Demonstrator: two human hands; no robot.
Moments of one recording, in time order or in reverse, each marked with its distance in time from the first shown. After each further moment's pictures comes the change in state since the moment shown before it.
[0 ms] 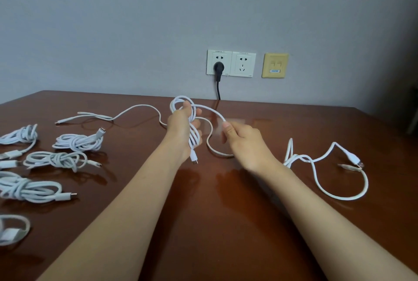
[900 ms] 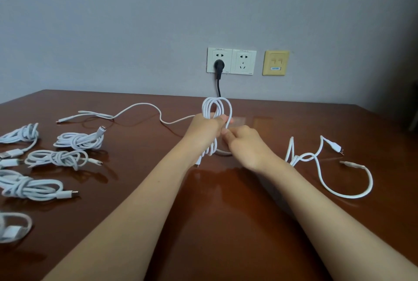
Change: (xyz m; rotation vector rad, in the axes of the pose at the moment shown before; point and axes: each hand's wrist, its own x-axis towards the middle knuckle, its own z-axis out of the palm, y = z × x) left_hand -0.006 -0.016 0.018 0.590 -0.135 0.185; right_hand -0.001 -0.004 -0.003 -0.035 -0.152 0.087
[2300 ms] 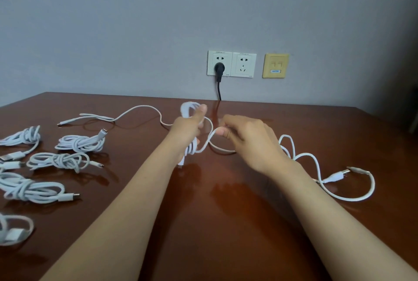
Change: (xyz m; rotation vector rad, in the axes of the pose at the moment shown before) left_hand 0.003 -0.002 -0.025 -0.008 0.127 -0.099; right_hand -0.005 -0.002 -0.015 -0.307 0.203 -0.371
